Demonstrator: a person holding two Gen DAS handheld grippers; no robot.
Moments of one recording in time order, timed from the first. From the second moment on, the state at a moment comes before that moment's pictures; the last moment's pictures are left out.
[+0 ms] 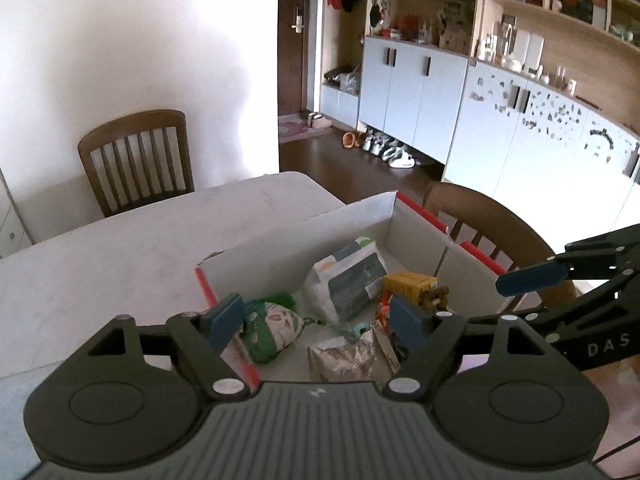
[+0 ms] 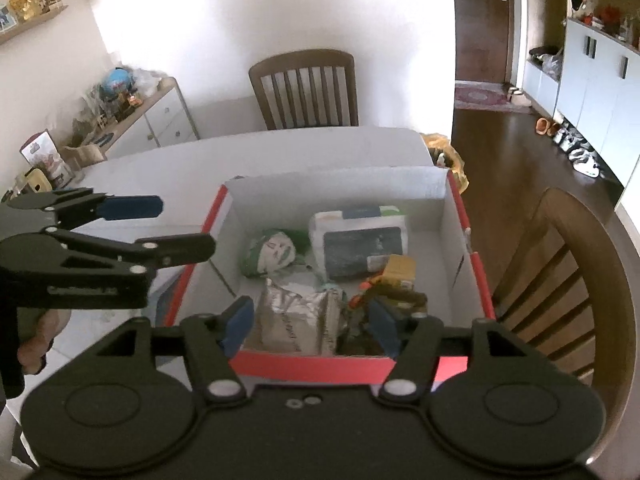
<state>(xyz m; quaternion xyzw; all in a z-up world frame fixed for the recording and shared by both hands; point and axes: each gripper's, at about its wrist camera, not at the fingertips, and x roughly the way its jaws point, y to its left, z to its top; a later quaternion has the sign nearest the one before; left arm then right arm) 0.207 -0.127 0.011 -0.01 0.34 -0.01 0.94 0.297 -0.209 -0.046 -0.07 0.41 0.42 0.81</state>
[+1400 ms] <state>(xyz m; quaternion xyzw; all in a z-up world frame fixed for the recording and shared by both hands) 0.115 -0.080 0.018 -0.03 0.31 -0.06 0.95 0.194 -0.205 -0.041 0.00 0.34 0.34 0.88</state>
